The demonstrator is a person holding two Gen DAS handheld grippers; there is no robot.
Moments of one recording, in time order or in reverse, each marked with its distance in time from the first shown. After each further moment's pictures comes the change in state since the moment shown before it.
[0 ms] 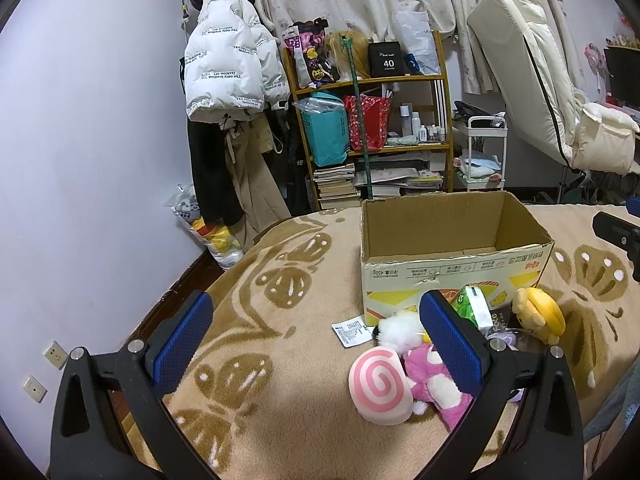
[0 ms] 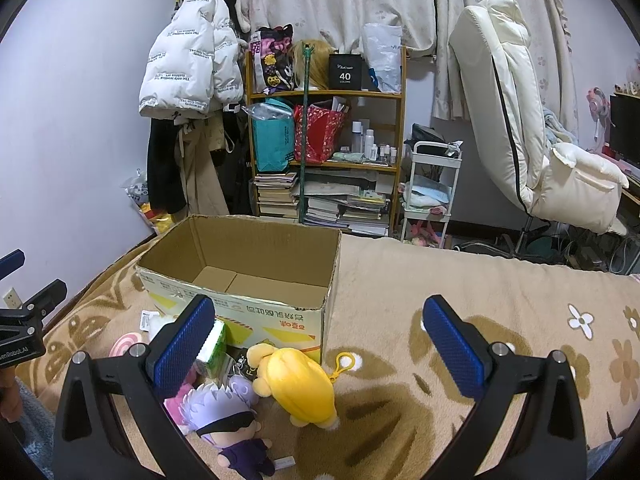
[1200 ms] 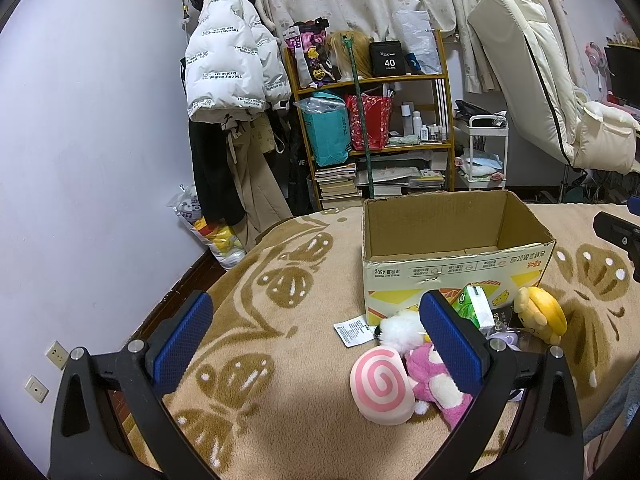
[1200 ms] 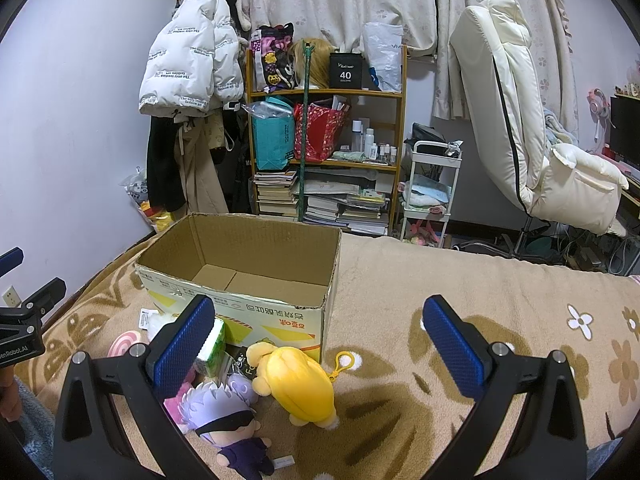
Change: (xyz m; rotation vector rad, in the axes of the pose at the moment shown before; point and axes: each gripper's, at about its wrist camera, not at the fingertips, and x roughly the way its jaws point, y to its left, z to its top) left arm 0.001 0.000 0.000 0.004 0.001 0.004; right arm 0.001 0.000 -0.001 0.000 0.005 0.000
